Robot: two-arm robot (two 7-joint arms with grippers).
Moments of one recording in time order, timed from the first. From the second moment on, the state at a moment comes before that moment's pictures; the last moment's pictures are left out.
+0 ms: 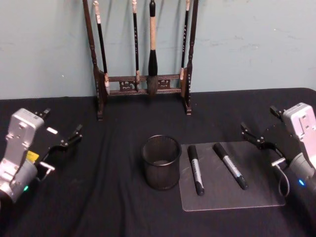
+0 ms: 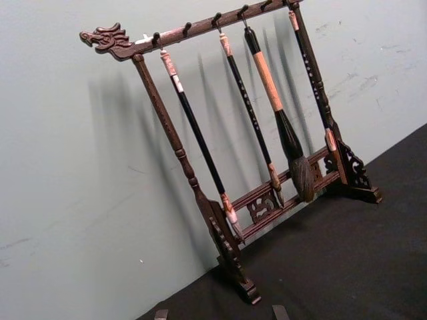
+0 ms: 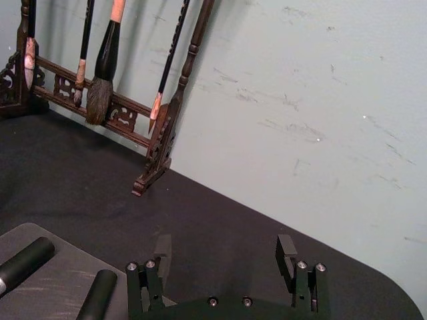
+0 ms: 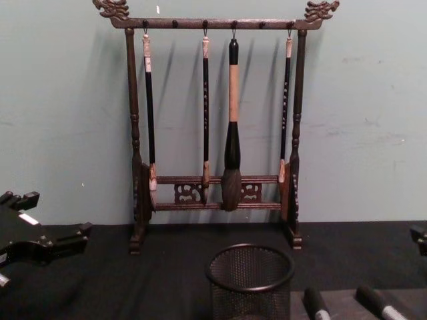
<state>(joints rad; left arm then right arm) -0.20 0.60 0.45 -1.41 -0.25 -0.12 0.03 0.20 0.60 -0.45 -1.41 0.25 -0.12 -0.03</state>
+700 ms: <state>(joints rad) -0.20 0.60 0.45 -1.41 -0.25 -0.12 0.03 0.20 0.60 -0.45 -1.41 0.25 -0.12 -0.03</state>
